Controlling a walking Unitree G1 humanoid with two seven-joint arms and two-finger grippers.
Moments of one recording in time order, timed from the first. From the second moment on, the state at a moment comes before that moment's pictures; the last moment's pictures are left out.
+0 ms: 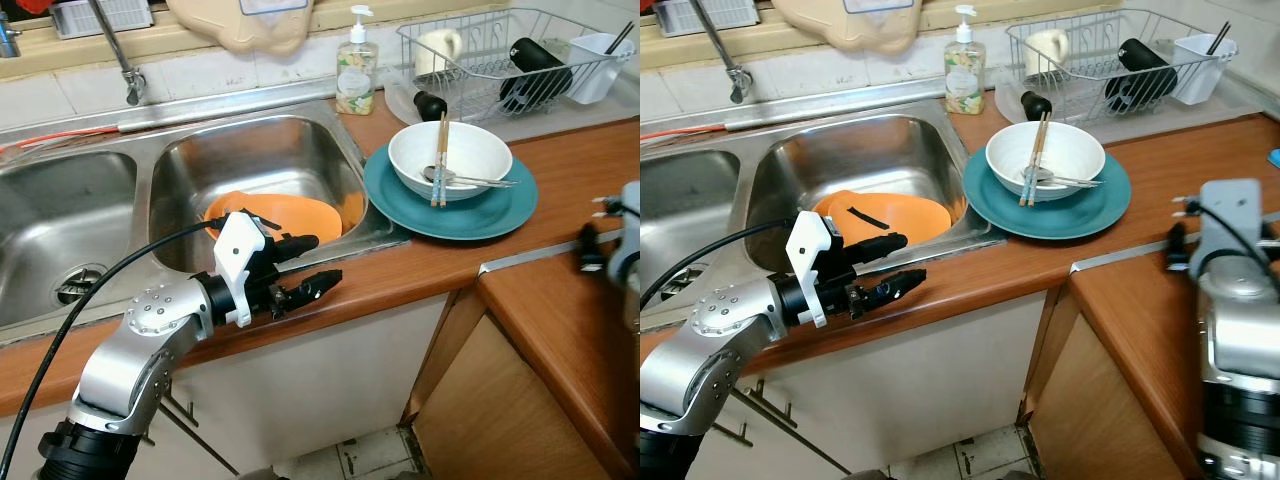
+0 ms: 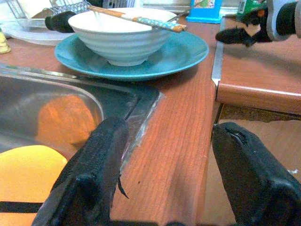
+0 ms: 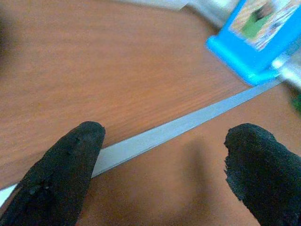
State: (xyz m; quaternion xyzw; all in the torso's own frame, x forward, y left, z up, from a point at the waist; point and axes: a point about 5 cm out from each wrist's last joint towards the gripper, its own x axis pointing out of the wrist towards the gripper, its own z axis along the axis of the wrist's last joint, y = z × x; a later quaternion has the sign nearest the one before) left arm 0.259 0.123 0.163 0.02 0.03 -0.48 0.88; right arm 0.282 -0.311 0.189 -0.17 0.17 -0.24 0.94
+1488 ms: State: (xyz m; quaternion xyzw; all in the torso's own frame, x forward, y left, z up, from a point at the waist) left arm 0.259 0.125 0.163 0.04 0.04 -0.48 0.88; right arm 0.379 -0.195 0.263 0.03 0.16 0.06 0.98
